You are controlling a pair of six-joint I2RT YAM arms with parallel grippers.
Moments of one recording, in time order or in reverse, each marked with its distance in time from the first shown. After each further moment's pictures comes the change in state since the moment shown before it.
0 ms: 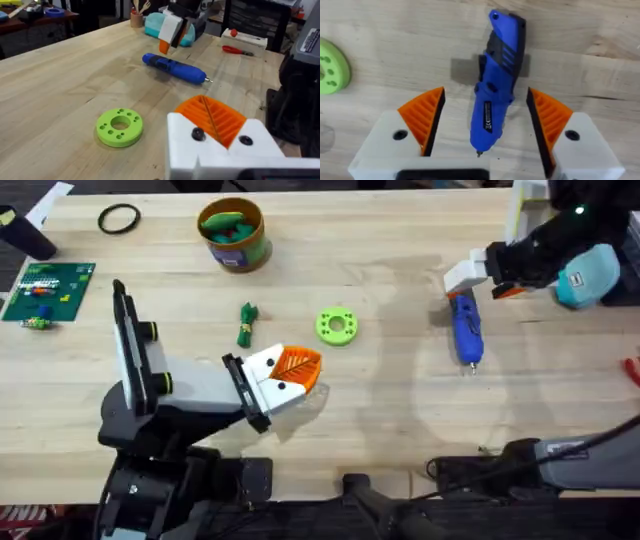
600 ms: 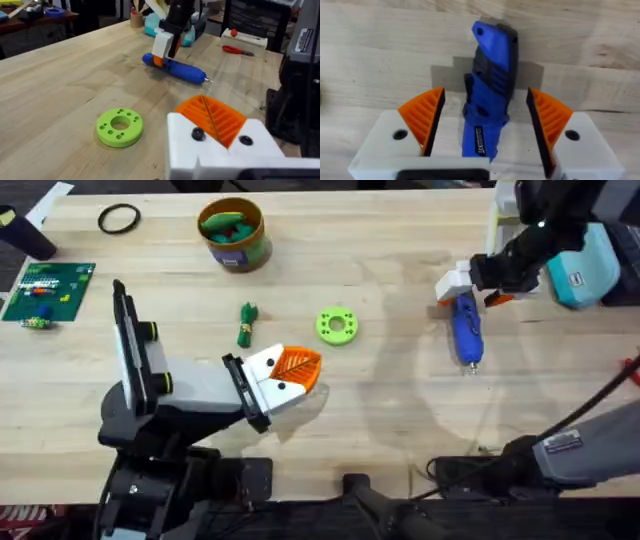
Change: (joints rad) left arm 0.000 0.000 0.000 0.000 0.000 0.000; right arm 0.014 0.140 0.000 0.068 0.061 0.032
